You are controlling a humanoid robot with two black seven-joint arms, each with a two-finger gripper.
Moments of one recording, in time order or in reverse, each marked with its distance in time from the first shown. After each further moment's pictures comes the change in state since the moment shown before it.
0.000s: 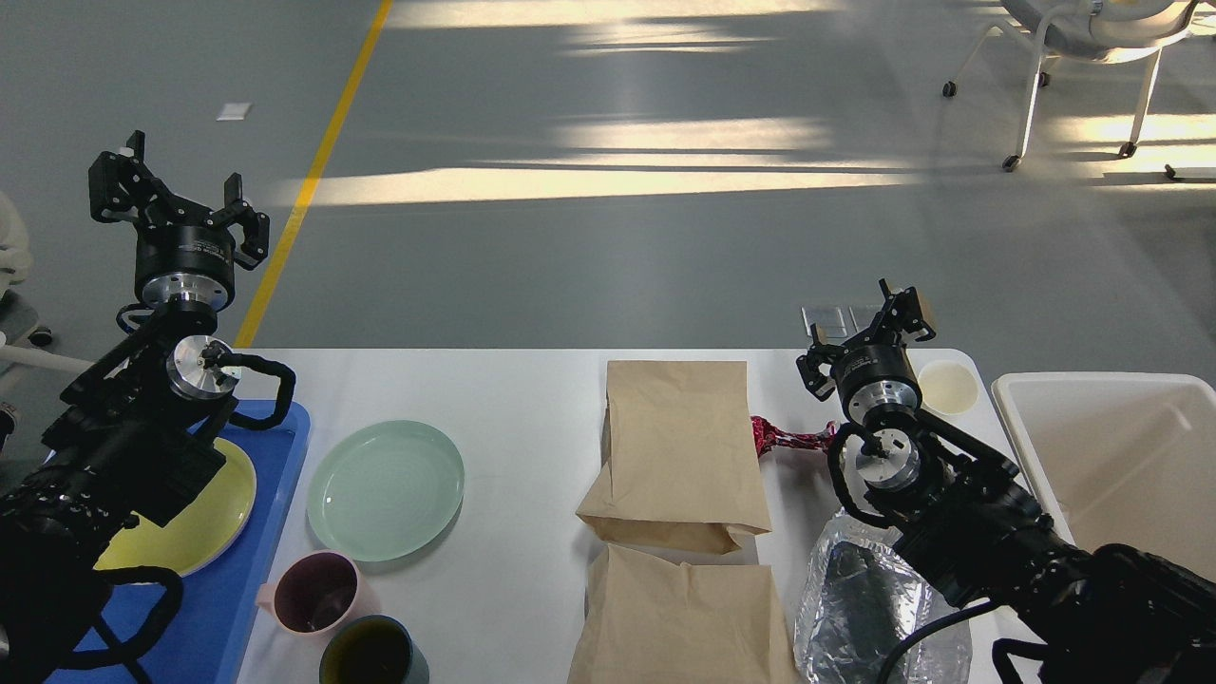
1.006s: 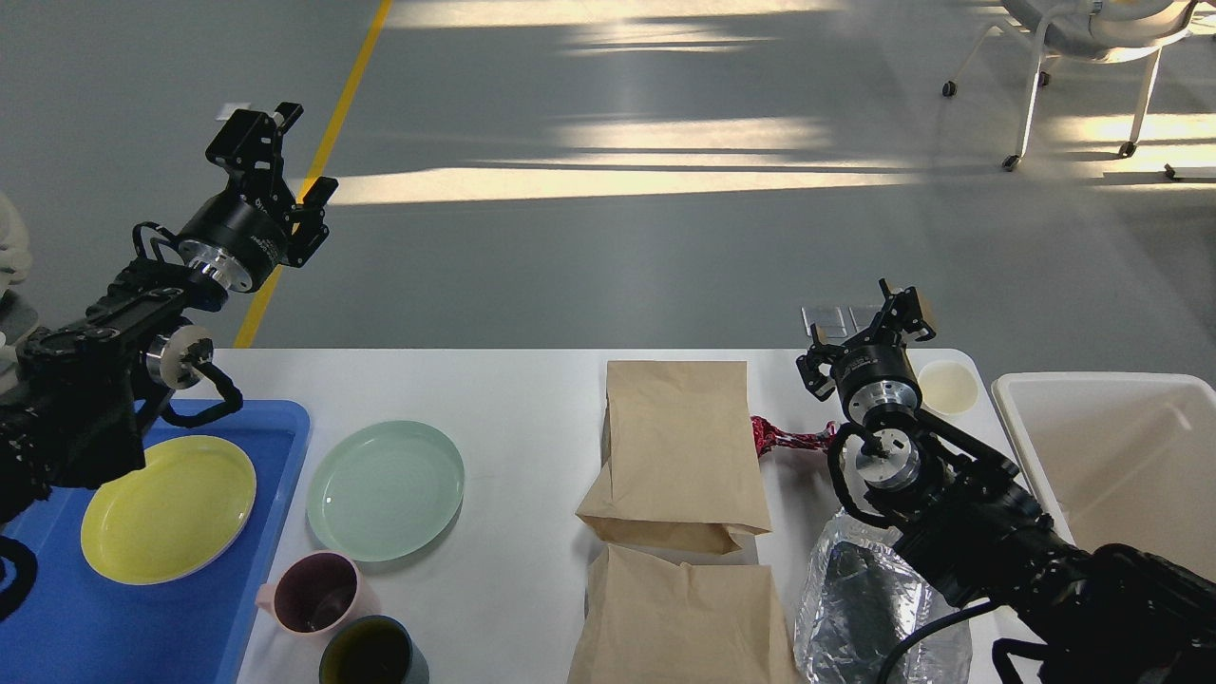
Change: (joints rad) left arm -0.239 0.173 0.982 -0.062 0.005 -0.164 -0.002; right arm 0.000 0.000 0.000 0.000 0.000 0.000 0.000
